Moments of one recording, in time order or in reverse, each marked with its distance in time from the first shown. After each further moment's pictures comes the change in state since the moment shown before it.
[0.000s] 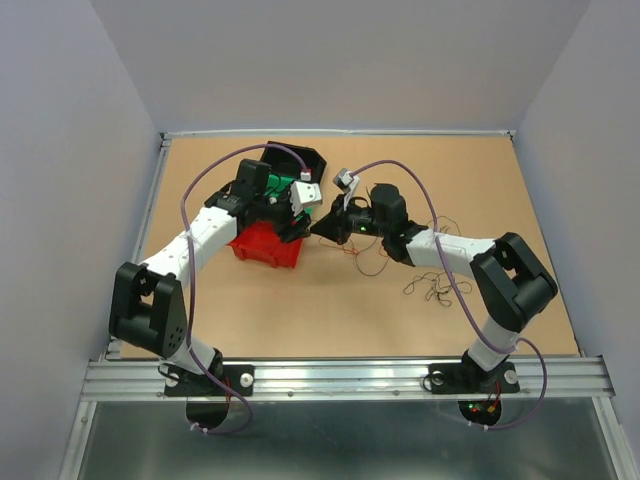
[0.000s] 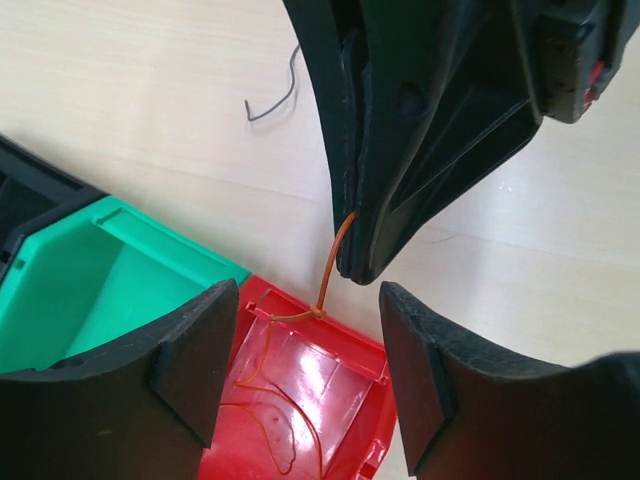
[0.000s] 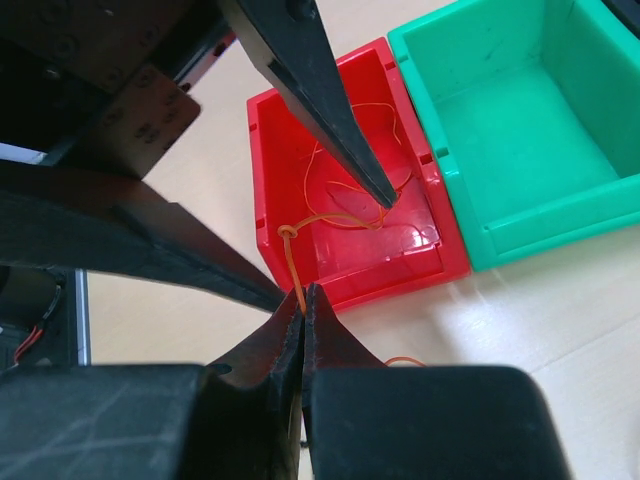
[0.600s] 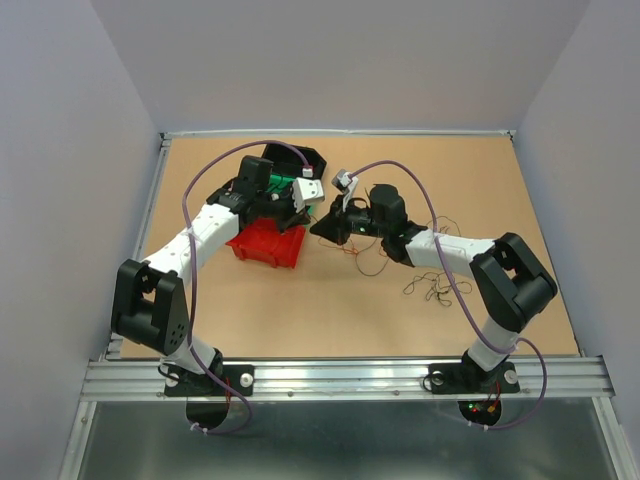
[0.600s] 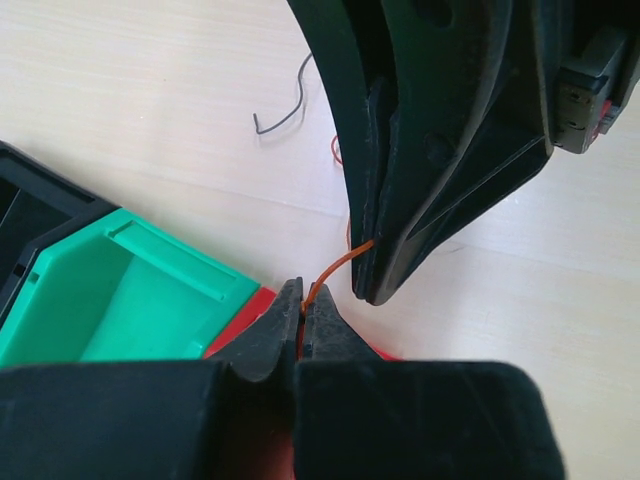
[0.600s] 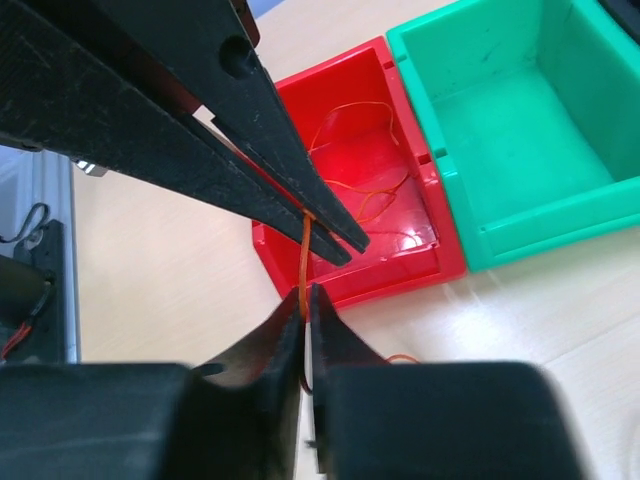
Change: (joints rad) left arm -0.013 0.035 0.033 0.002 0.000 -0.010; right arm 0.006 0.000 0.000 -0.004 0.002 -0.027
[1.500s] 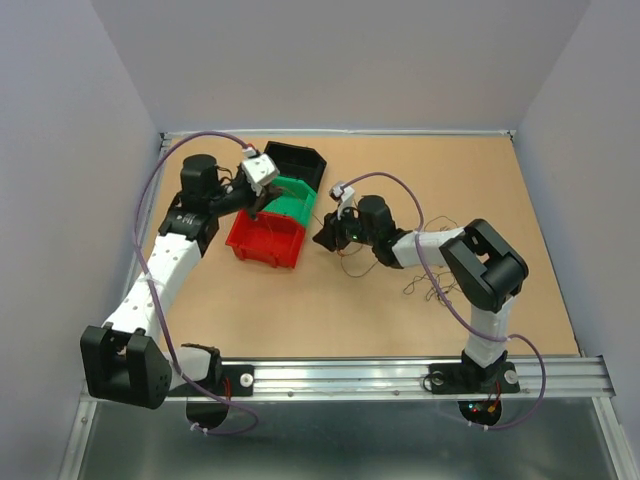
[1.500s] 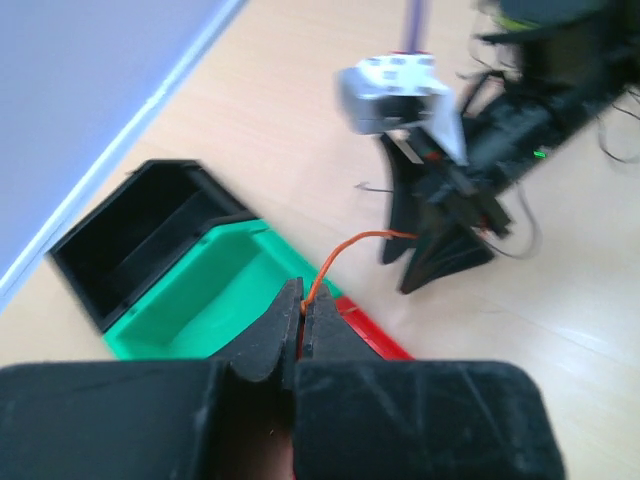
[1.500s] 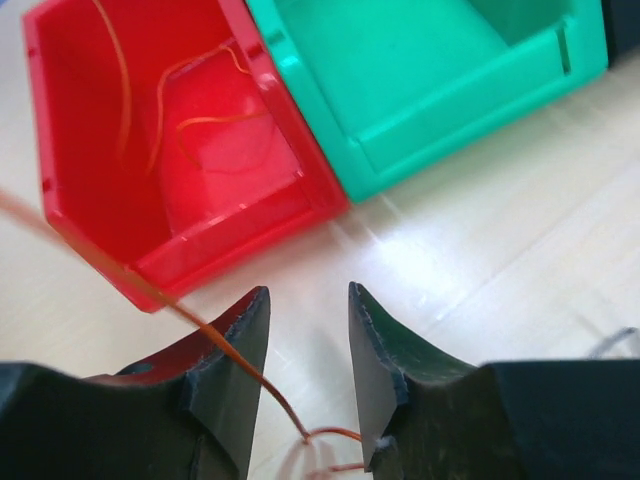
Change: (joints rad) left arm 0.151 -0.305 -0.136 0.232 0.033 -0.249; right arm 0.000 0.188 0.014 0.031 0.187 -0.055
